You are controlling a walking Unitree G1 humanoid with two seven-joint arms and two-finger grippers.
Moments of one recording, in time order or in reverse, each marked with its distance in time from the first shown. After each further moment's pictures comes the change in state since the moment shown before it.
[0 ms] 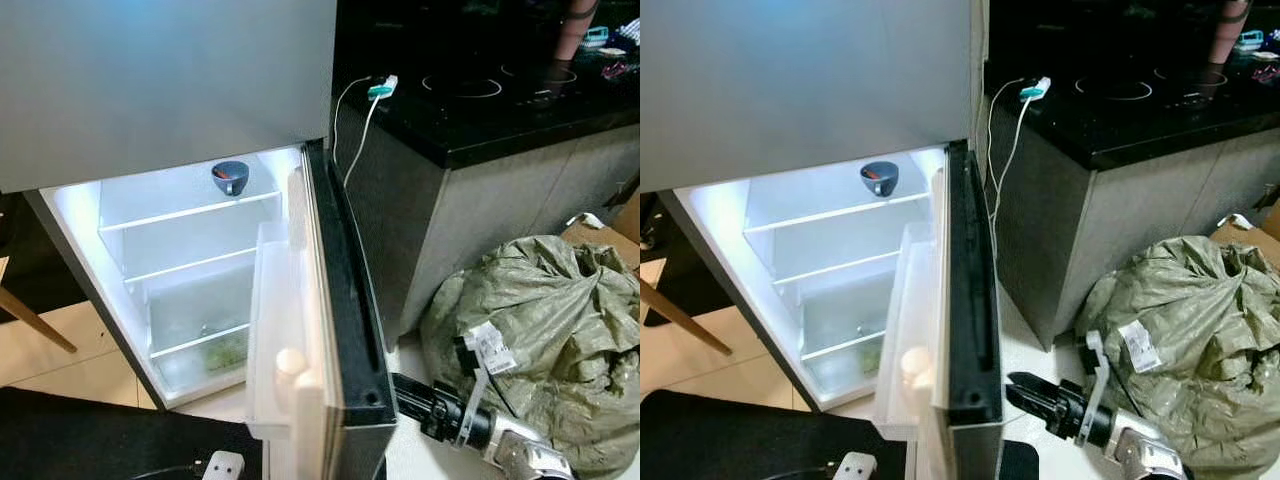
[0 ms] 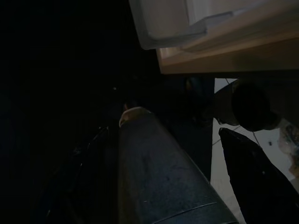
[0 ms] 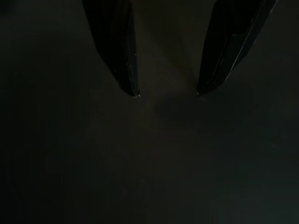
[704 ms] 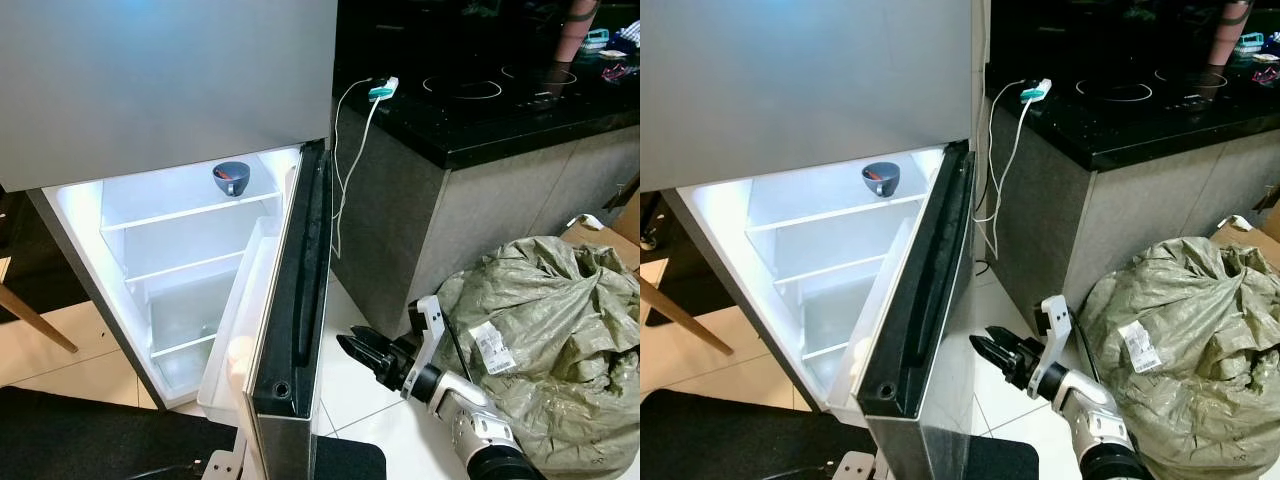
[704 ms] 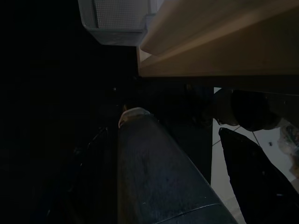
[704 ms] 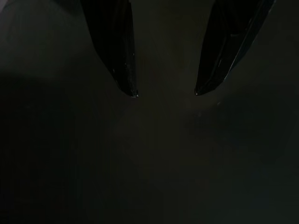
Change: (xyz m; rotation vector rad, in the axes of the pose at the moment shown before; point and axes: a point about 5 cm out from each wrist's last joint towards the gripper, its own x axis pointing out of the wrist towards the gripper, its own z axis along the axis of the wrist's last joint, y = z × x) left arm 0.000 0.000 0.001 0.000 -0.004 0.001; right arm 0.049 -0.009 0.016 -0.154 -0.057 -0.256
